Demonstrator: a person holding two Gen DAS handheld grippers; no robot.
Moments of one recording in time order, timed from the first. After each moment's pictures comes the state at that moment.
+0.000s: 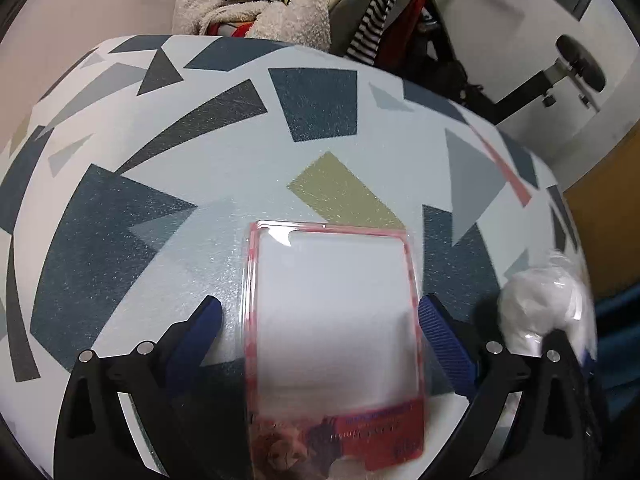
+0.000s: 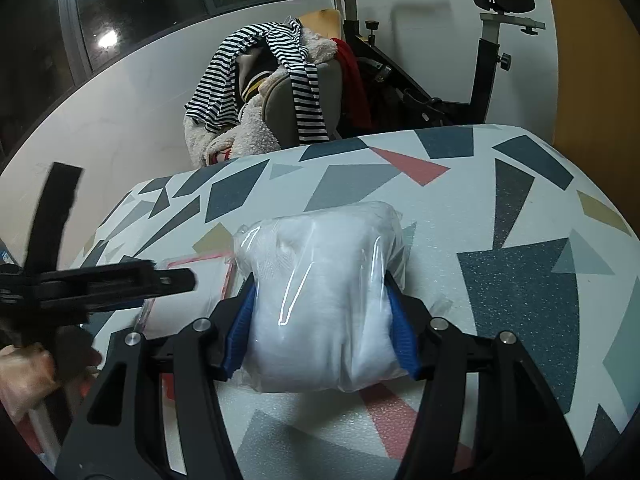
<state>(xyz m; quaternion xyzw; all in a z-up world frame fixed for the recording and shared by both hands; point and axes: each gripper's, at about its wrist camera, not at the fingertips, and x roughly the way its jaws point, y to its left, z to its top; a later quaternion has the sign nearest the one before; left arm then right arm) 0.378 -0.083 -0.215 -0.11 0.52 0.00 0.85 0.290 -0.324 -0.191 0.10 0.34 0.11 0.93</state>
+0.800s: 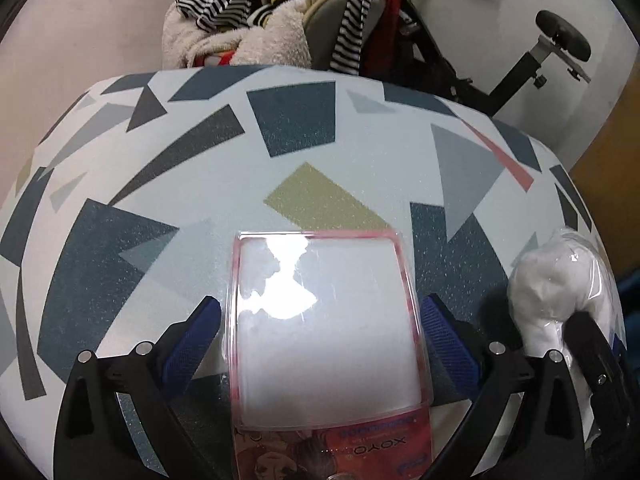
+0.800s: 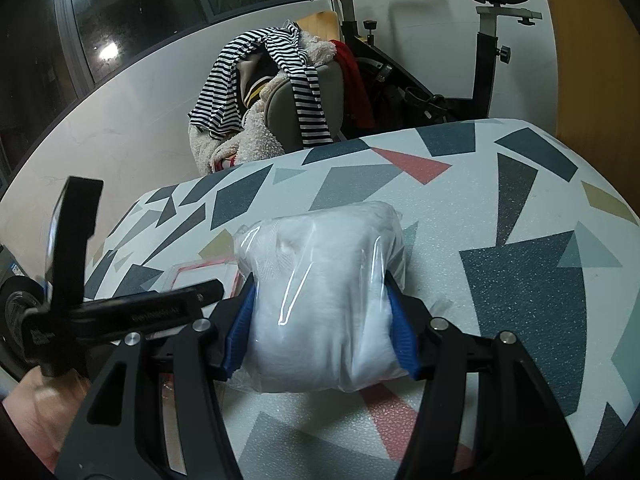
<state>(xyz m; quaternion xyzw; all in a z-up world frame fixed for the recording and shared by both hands) 0.372 -0.108 -0.217 -0.05 0.48 -0.01 0.87 0.289 -0.332 -0.192 0.12 0.33 0.12 0.93</state>
